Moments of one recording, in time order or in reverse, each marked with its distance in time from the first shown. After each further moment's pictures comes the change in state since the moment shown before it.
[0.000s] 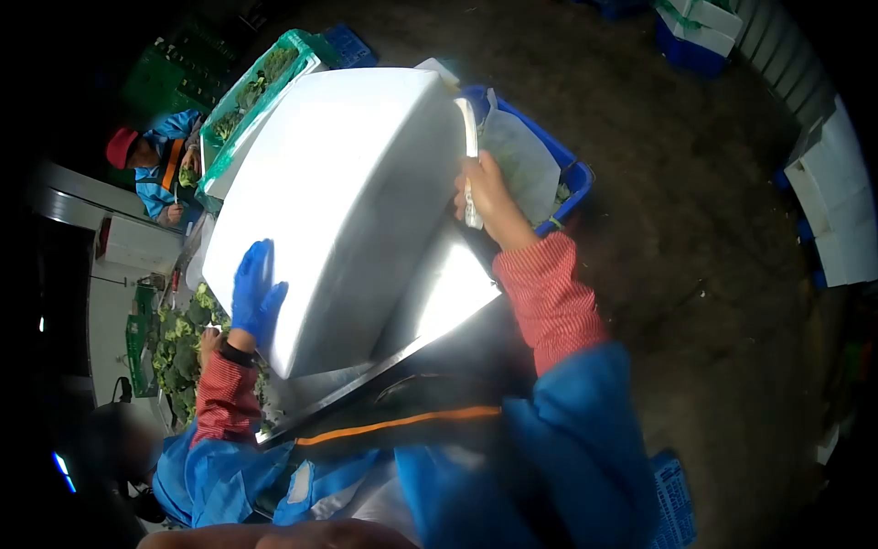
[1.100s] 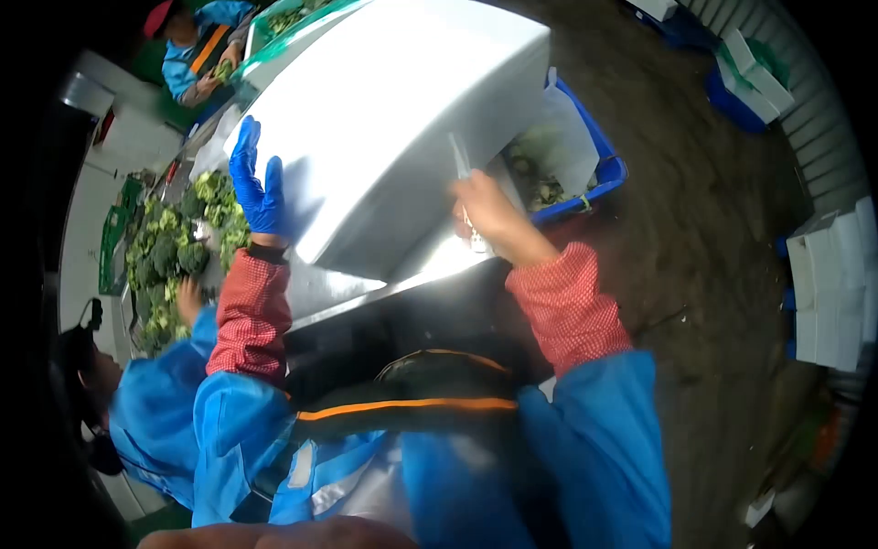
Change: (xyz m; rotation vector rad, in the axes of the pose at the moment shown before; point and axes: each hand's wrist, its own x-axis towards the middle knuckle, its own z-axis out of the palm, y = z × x) left_hand -0.027 -0.010 0.014 -0.630 0.848 -0.028; right_hand -0.106 0.035 0.094 -0.369 -0.297 0.379
